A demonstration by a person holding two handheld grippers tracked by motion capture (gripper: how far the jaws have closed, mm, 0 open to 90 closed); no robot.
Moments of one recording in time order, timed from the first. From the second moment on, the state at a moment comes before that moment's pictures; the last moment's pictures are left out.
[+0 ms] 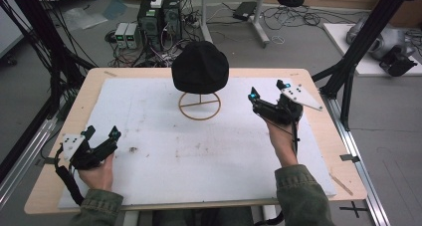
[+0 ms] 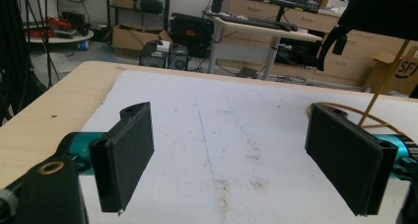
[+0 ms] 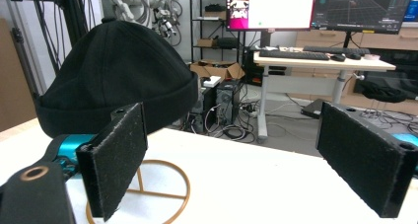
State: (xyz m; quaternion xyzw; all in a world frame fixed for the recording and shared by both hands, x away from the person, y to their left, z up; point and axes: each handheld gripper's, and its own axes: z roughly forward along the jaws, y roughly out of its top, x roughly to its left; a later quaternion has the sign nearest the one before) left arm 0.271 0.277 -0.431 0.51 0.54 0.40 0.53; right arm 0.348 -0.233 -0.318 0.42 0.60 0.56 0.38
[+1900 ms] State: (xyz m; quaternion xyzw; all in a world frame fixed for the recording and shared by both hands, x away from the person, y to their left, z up) left arm 0.270 0.277 -0.431 0.51 0.54 0.42 0.52; right arm 0.281 -0.322 -0.439 0.51 0.55 0.52 0.41
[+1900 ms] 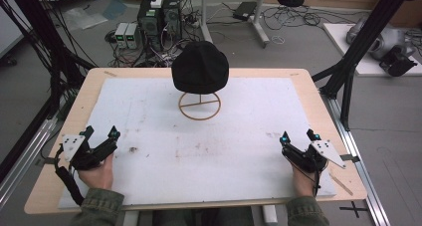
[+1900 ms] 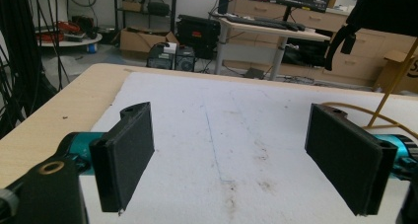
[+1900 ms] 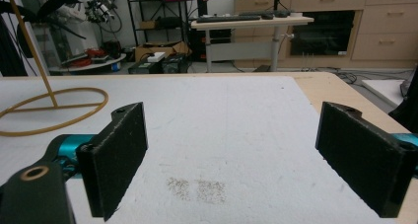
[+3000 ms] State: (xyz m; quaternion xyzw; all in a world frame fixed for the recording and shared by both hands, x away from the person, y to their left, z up) left arm 0.271 0.277 -0.432 0.51 0.55 0.41 0.52; right arm 0.283 -0.315 -0.444 0.50 0.58 0.51 0.40
